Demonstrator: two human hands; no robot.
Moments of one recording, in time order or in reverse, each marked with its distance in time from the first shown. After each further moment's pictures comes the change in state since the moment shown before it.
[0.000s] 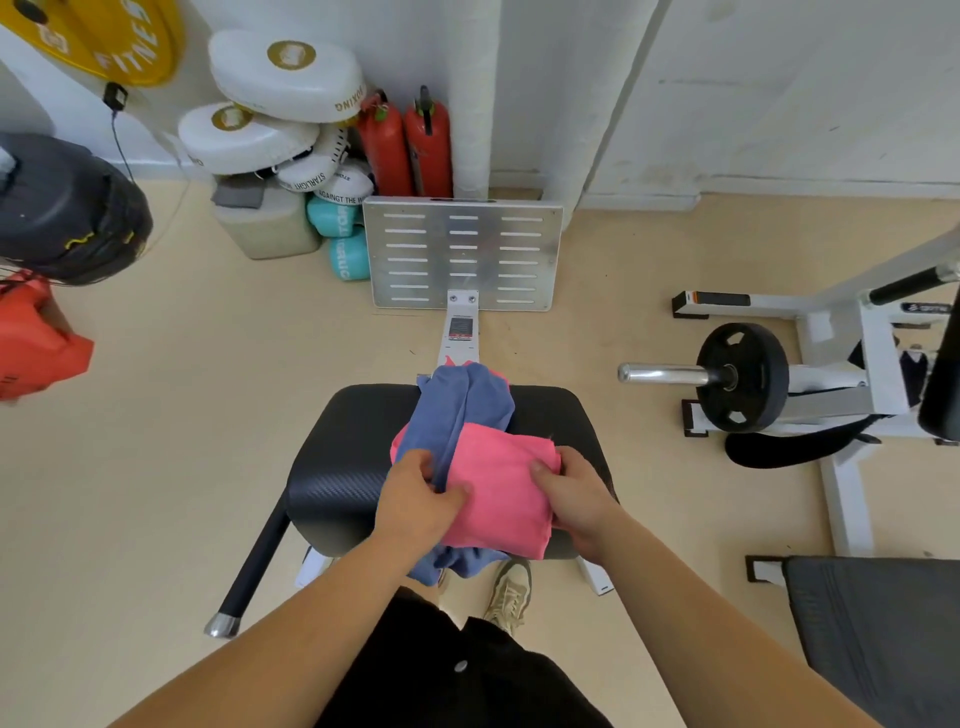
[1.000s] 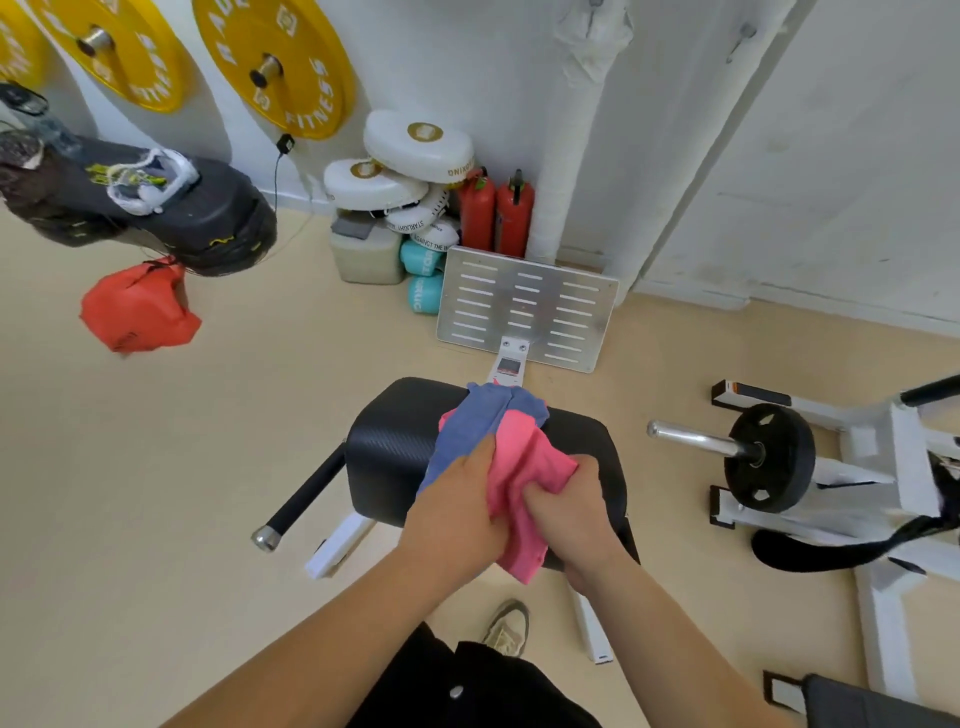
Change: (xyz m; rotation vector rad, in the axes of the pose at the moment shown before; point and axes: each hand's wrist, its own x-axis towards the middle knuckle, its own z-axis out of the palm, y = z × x) left_hand -0.144 0.018 -0.008 0.102 0.191 0.419; right_hand -0.121 0.009 0.030 -0.112 0.015 -0.261
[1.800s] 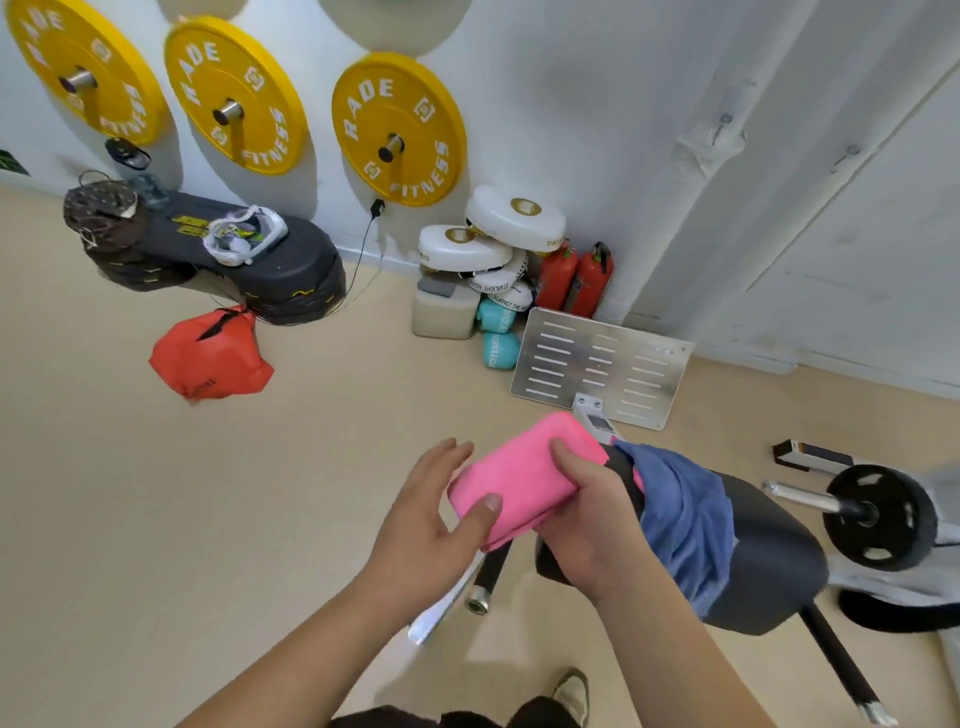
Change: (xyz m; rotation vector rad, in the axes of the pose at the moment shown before) left_hand -0.071 -0.260 -0.285 -0.434 0.133 -0.027; right_hand -0.071 -0.102 0.346 0.777 -0.126 0.057
